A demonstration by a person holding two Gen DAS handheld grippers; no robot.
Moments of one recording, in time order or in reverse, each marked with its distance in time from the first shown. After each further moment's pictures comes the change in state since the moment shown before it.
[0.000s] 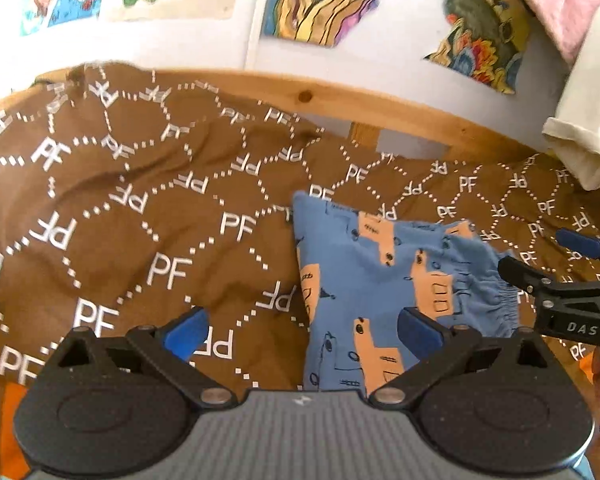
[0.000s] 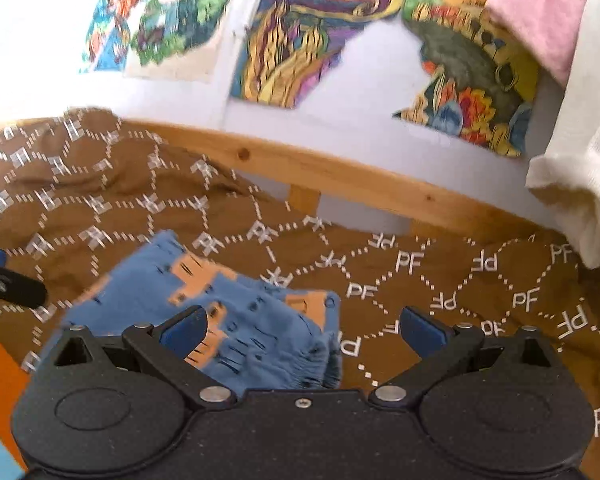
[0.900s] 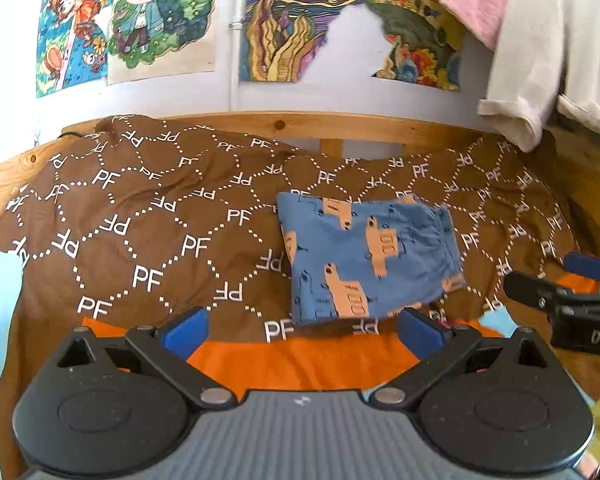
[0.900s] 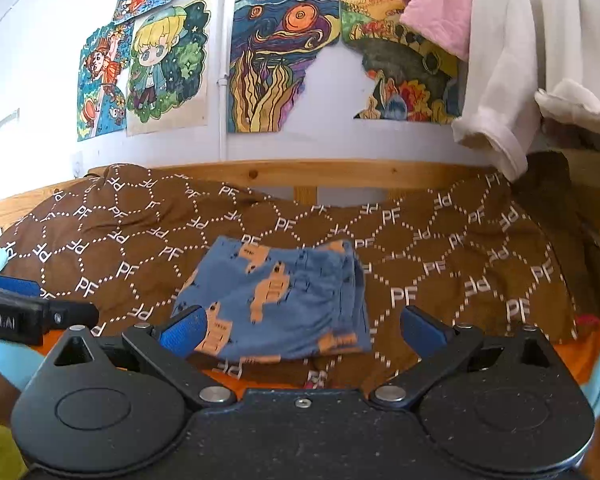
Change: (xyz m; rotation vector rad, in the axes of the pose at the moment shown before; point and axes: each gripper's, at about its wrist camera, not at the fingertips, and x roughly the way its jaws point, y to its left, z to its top) left arm -0.114 -0.029 -0.064 0.136 -0.085 0.029; right arm -0.153 0.038 -0.047 0.256 -0.018 -0.023
